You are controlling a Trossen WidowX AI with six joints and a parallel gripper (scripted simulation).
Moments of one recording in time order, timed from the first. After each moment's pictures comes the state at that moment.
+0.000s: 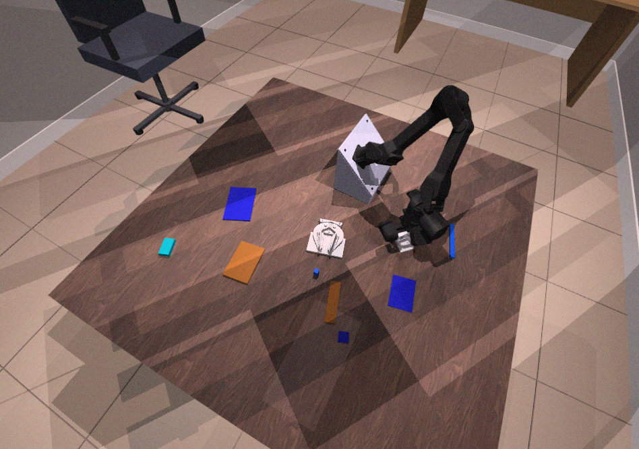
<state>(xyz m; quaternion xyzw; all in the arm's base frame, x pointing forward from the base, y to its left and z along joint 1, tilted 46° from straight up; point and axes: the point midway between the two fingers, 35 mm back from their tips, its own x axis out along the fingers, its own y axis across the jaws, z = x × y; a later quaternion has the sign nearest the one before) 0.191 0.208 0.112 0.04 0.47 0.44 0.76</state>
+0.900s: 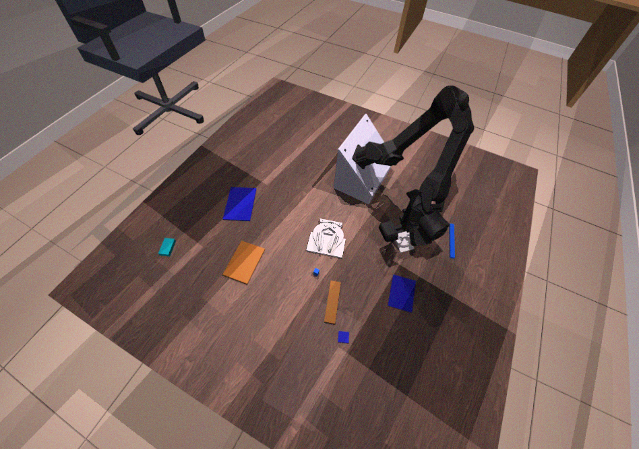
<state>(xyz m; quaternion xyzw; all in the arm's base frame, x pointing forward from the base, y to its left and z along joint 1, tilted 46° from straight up) 0.191 0.209 0.110 0.04 0.47 0.44 0.76</state>
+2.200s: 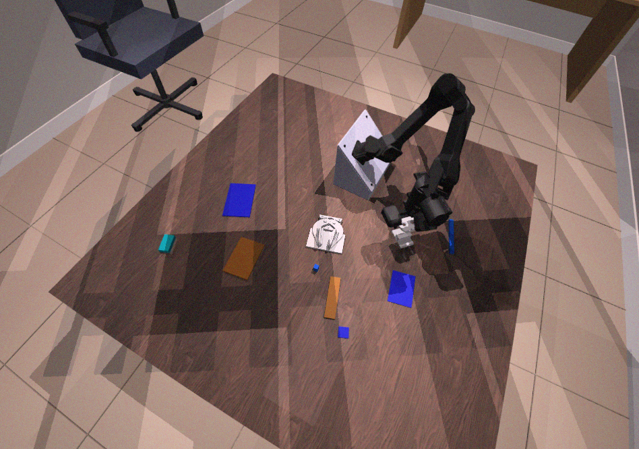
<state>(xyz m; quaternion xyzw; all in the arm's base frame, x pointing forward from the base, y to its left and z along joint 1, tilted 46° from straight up) 0.182 0.162 0.151 0.04 0.48 0.43 0.76</state>
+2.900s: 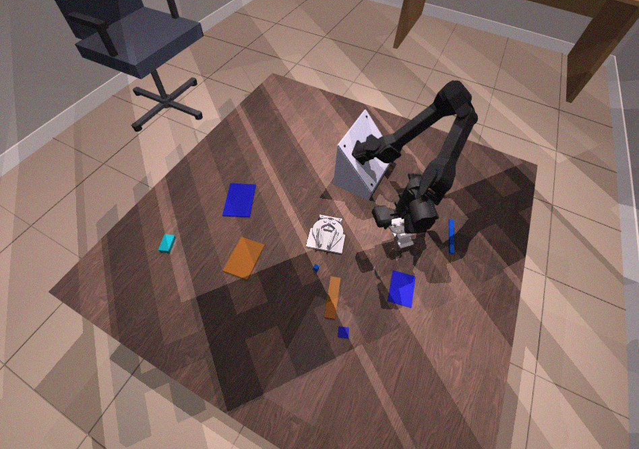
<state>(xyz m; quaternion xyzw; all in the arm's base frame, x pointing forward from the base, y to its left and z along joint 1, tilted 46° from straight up) 0.201 0.137 0.138 0.05 0.50 0.40 0.77</state>
